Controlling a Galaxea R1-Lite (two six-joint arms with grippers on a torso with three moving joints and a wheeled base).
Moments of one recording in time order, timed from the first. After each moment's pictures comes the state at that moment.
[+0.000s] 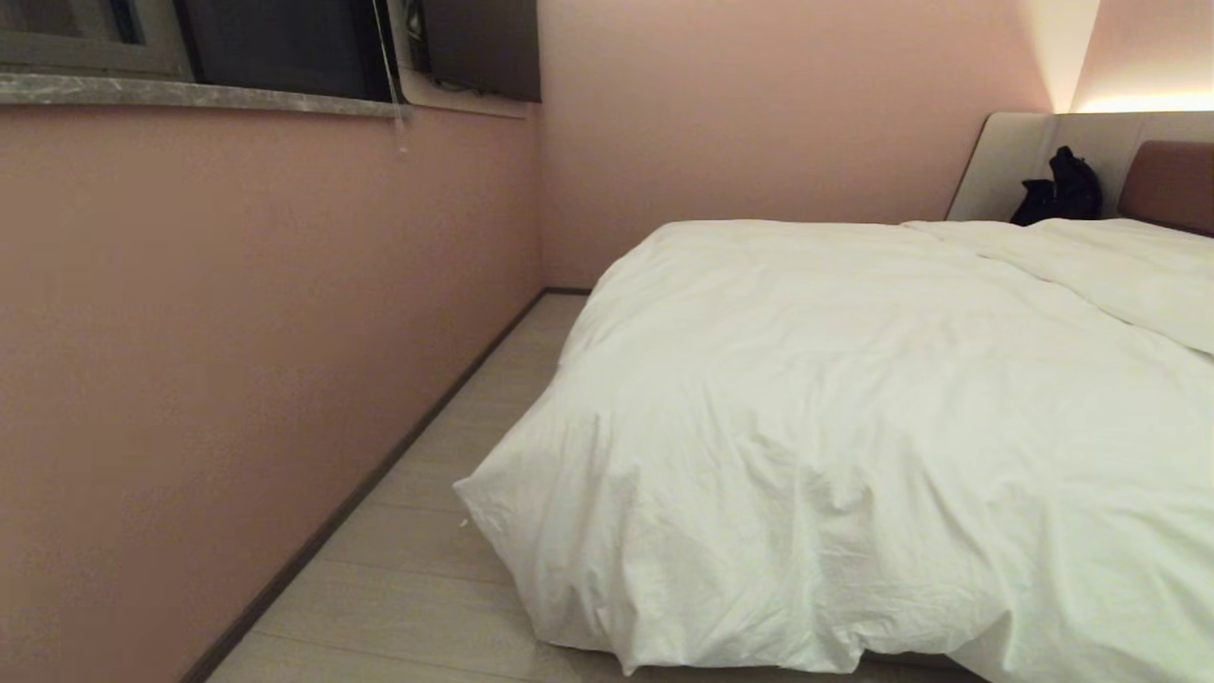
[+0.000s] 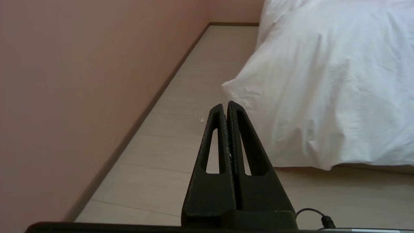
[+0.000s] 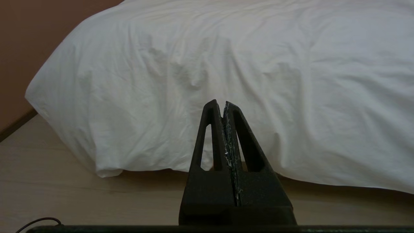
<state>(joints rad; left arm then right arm) 0.00 0.00 0.00 0.02 0.00 0.02 -0.01 0.00 0.00 0.00 -0.02 0.02</state>
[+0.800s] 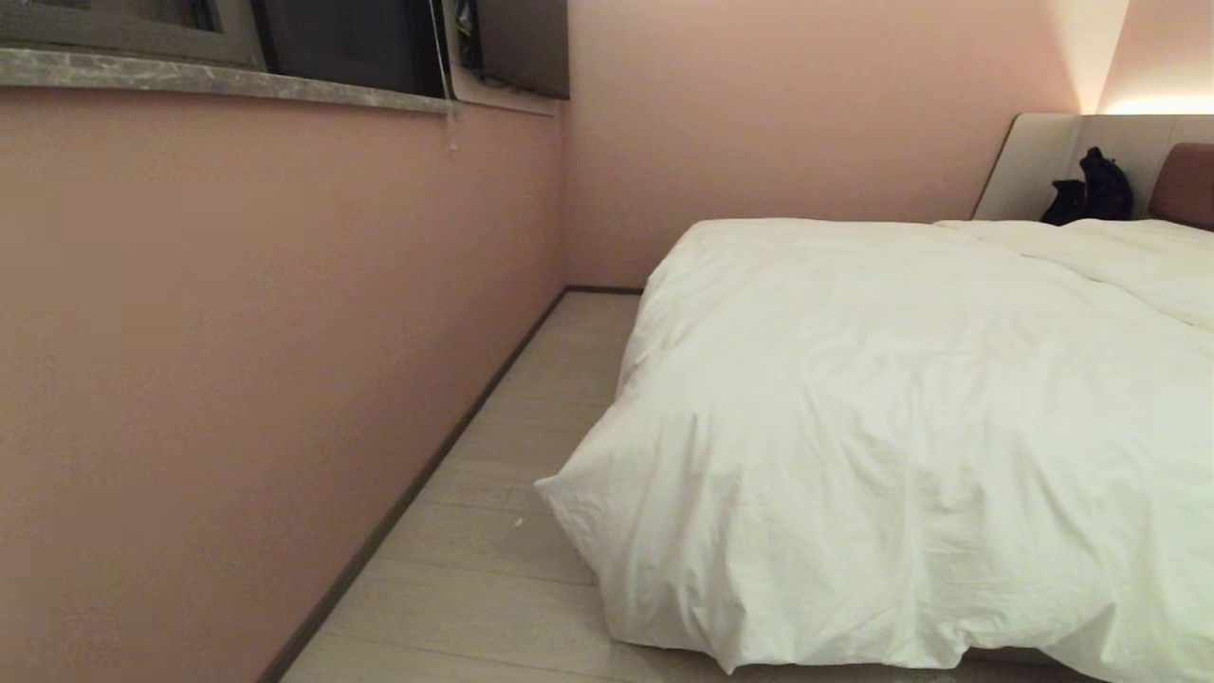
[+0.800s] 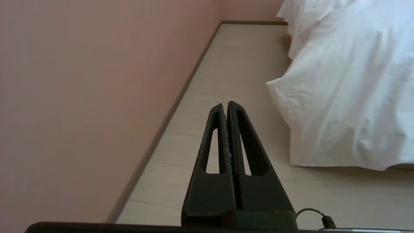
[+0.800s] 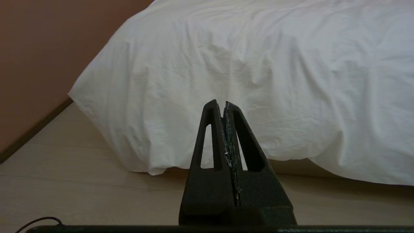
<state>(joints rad) 0.00 0.00 0.00 0.02 0.00 0.02 -0.01 0.00 0.00 0.00 -0.02 0.02</state>
